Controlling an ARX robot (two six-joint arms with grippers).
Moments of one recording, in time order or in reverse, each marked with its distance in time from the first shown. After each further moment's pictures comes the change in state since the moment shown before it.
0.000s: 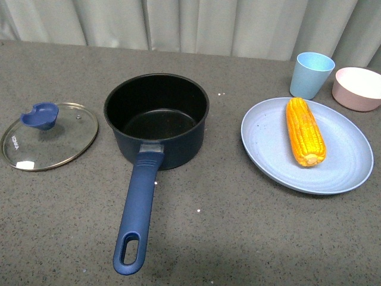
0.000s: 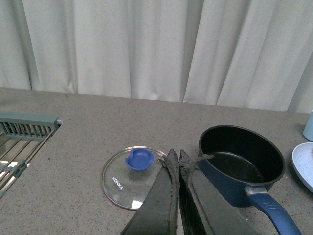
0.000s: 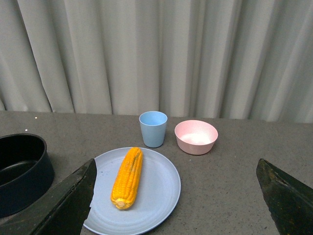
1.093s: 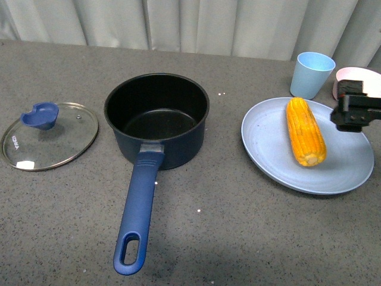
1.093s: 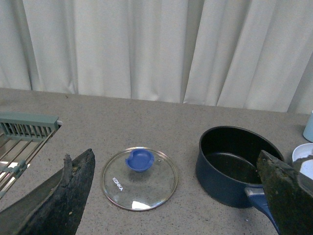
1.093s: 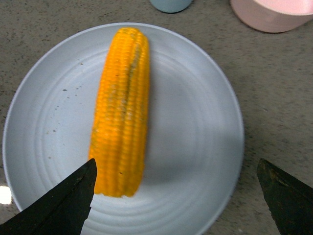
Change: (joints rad) left arm 0.000 -0.002 0.000 0.000 0.000 0.000; right arm 0.080 1.818 0.813 0.178 0.014 0.095
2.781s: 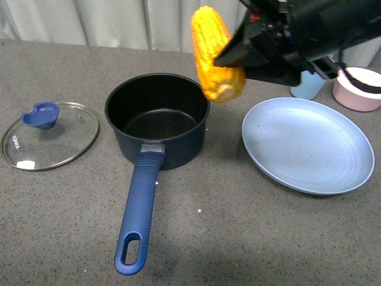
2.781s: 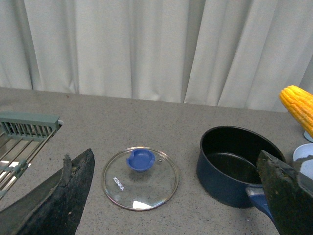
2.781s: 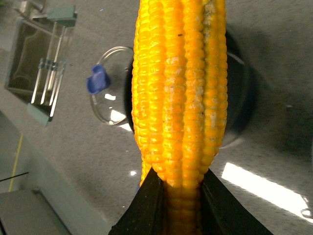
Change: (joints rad) left arm 0.000 0.000 0.000 0.000 0.000 0.000; right arm 0.274 -0.019 0.261 -0.216 -0.506 0.364
